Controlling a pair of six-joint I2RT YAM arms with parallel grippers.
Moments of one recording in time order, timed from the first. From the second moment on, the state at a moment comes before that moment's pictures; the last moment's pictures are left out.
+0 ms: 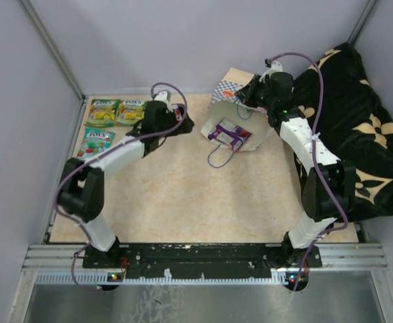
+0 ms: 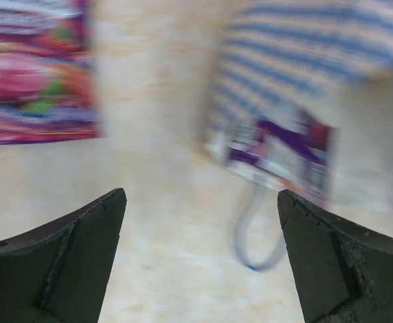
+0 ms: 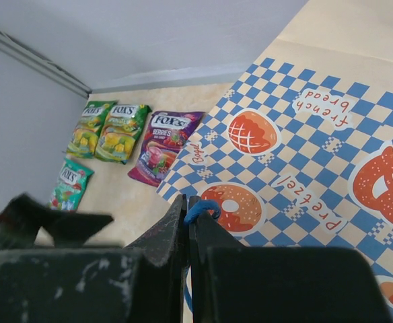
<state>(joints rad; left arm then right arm) -0.42 1.83 1.32 -0.02 -0.07 -0.46 0.20 1.67 1.42 0.00 -0.31 0.51</state>
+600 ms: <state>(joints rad) -0.71 2.04 1.16 0.58 0.10 -0.72 0.20 1.67 1.42 0.00 -0.31 0.52</state>
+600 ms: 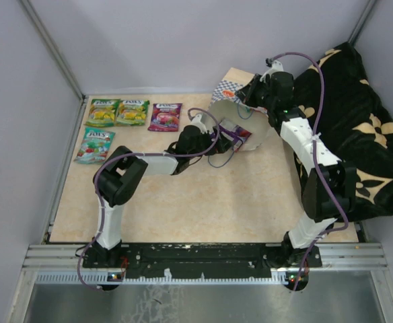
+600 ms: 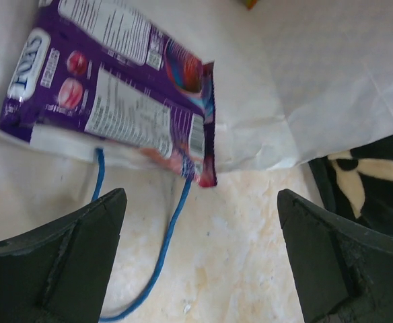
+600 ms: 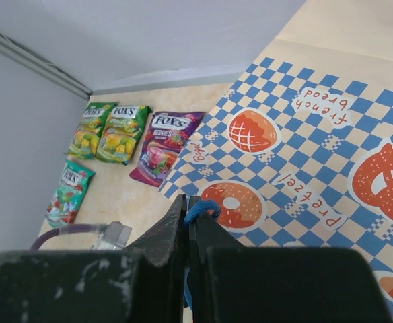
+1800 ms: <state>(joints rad) -0.71 2.24 1.54 0.31 0.03 -0.72 0.20 1.65 1.41 -0.01 -0.30 0.51</state>
